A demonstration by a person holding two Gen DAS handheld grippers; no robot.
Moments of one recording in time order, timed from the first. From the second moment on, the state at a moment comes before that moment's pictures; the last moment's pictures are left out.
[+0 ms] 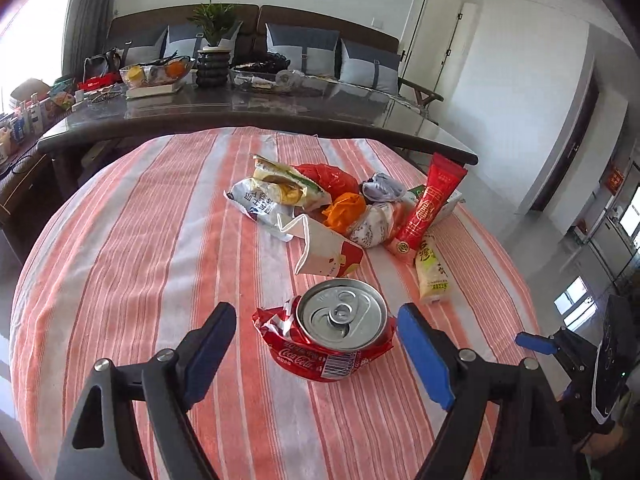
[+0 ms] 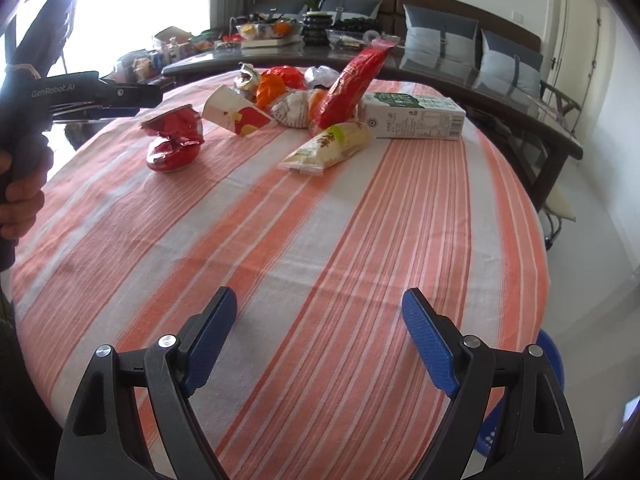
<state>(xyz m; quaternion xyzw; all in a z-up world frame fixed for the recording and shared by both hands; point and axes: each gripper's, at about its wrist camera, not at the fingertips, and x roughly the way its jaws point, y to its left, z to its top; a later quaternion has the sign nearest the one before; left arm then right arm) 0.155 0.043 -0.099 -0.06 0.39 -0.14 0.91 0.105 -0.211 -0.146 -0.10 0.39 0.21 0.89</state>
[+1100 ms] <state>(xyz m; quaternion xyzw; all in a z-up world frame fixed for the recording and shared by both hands) 0.095 -0.002 -0.148 0.14 0.44 -0.34 0.82 0.111 -0.231 -0.148 -0.07 0.40 0.19 0.89</state>
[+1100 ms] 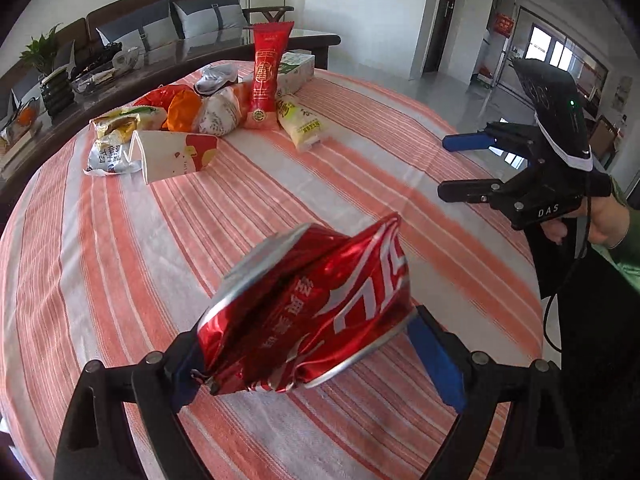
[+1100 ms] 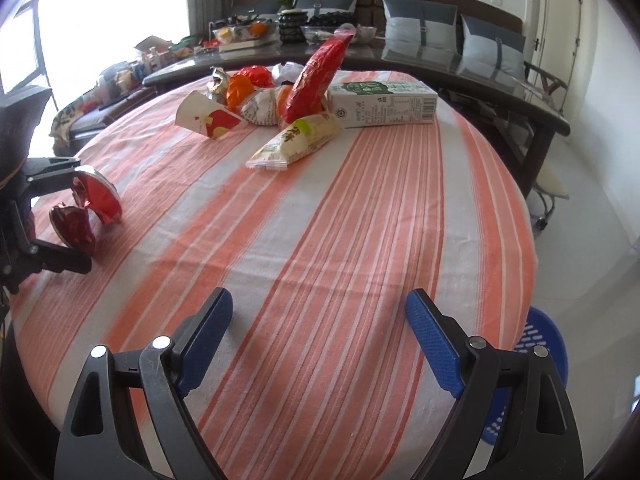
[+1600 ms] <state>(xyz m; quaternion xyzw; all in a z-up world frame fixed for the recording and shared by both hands) 0.097 0.004 -0.136 0.13 0.39 -0.30 0.86 0.168 -0.246 -0.131 0.04 0.44 0.17 0.88</state>
